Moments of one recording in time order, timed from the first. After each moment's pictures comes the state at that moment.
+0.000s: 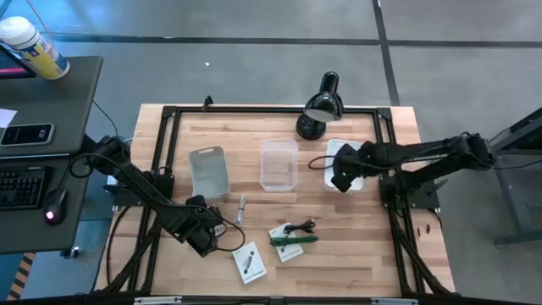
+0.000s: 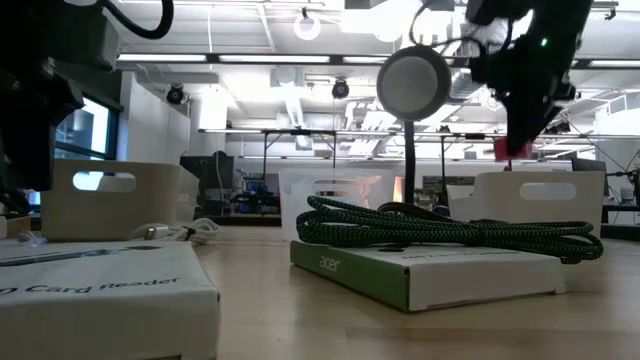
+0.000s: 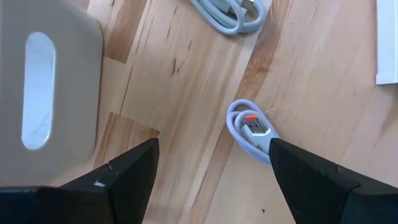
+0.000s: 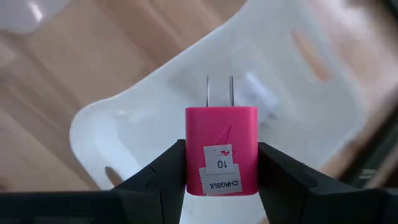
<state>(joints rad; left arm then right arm) -0.59 1.55 0.90 -0.86 -0.30 -1.03 0.00 1.19 0.87 -1.07 0.36 0.72</state>
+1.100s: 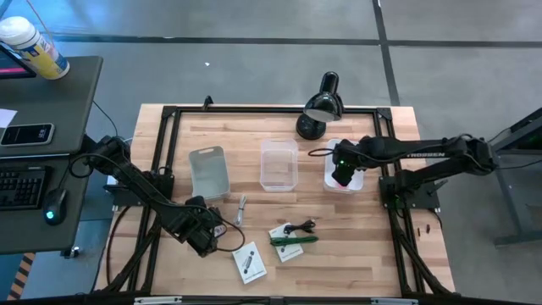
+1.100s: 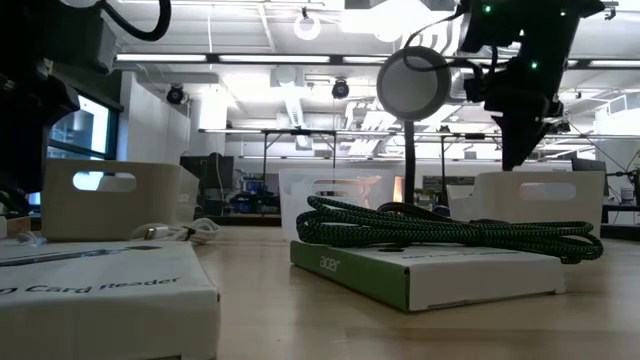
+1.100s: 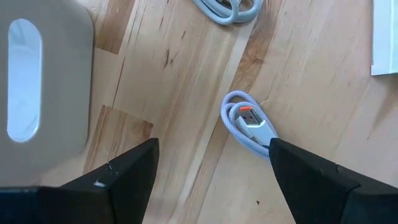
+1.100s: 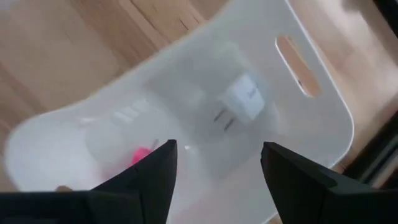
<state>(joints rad) -0.59 1.55 0.90 -0.86 -0.26 -1.03 -0.15 1.18 0.82 -0.99 0.33 0.53</state>
